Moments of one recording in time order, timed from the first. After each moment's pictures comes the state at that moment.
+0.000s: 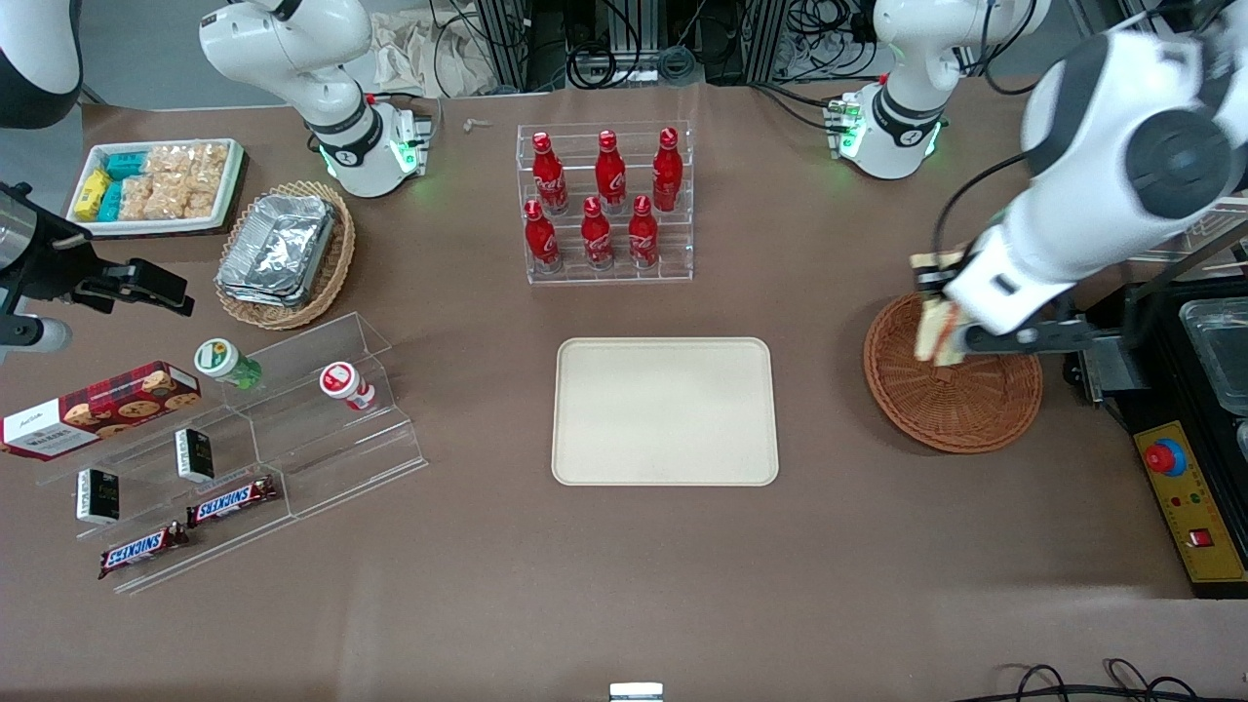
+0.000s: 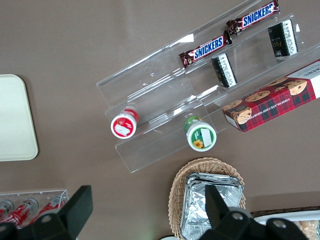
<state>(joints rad) 0.03 0.13 -0.34 -1.66 0.00 1.57 -0.29</state>
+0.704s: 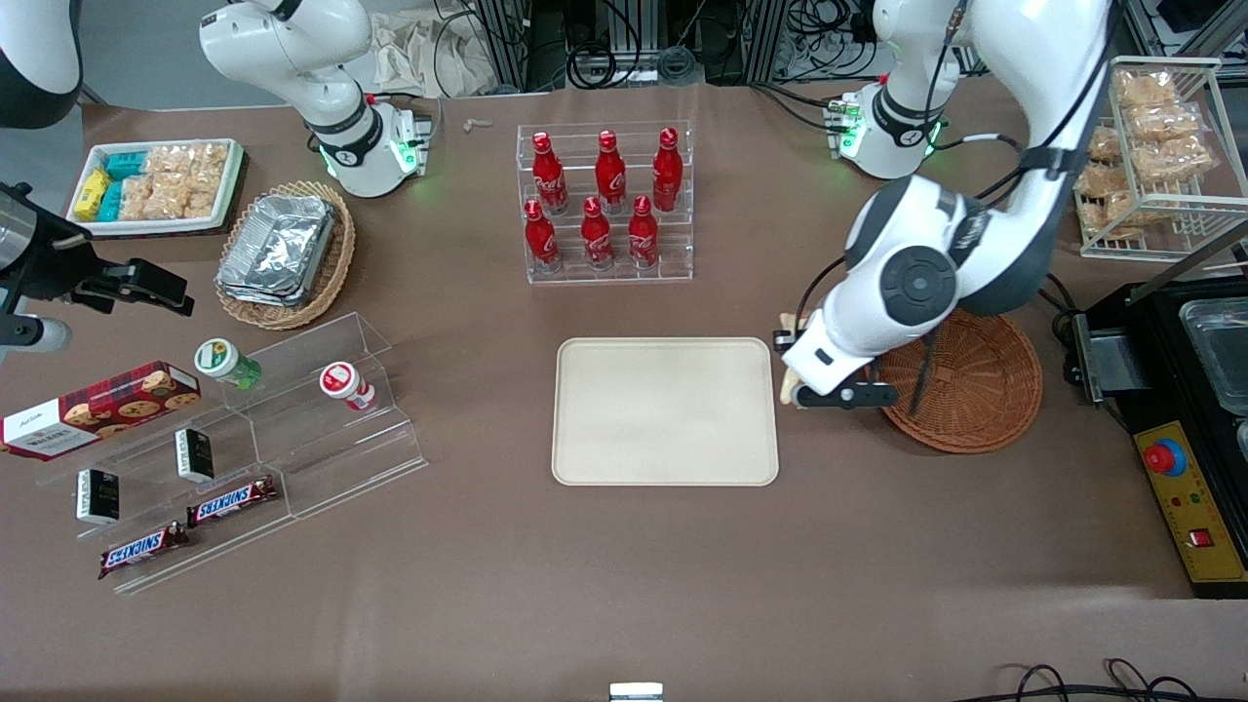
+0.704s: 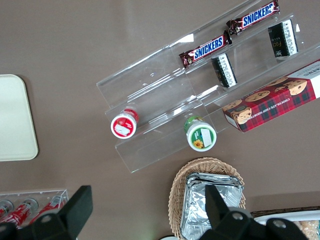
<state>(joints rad) -0.04 0.32 -0.45 -1.84 0.00 2.00 -0.48</state>
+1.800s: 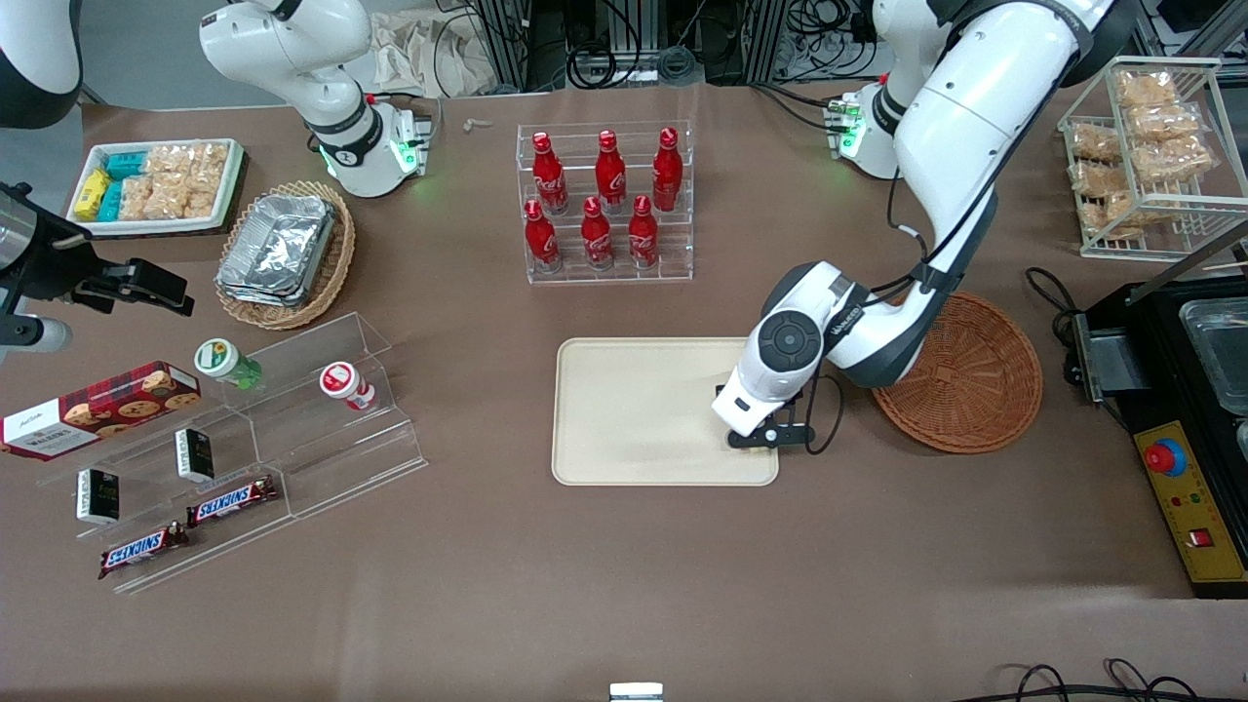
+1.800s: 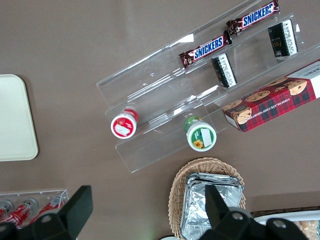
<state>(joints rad) -0.15 0.65 -0.45 -1.75 0.30 2.23 -0.76</state>
